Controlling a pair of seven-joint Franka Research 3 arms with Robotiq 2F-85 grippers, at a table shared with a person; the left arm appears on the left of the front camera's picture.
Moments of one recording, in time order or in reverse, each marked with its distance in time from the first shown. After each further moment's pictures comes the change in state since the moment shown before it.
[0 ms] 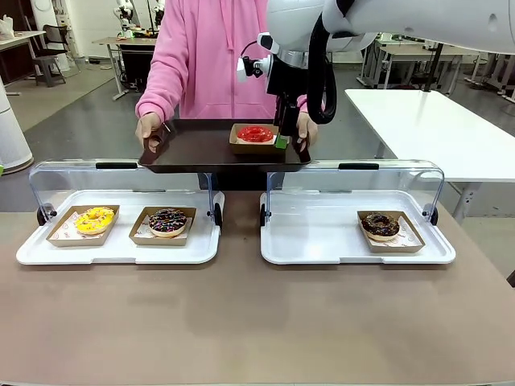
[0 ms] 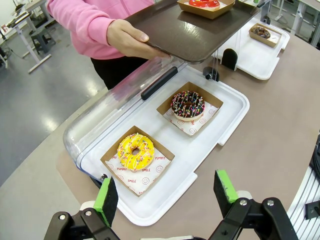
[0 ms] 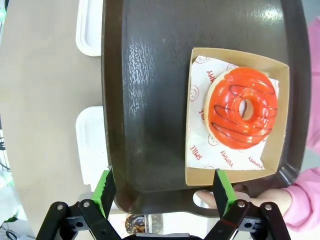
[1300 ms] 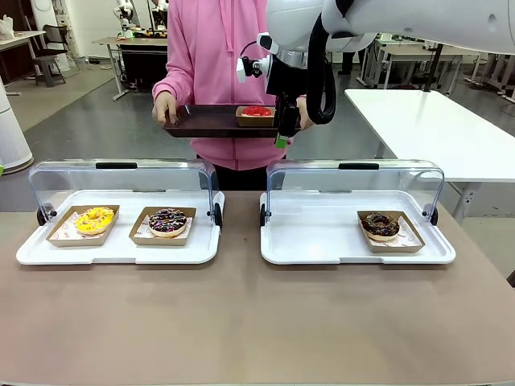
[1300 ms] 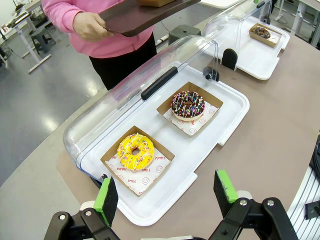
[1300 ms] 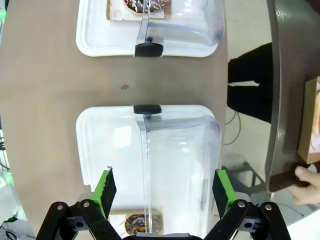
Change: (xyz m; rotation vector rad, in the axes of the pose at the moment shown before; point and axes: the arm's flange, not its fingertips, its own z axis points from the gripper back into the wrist) left arm 0.000 0.000 0.000 0.000 0.000 0.000; right arm 0.001 0.000 0.000 0.001 0.000 0.001
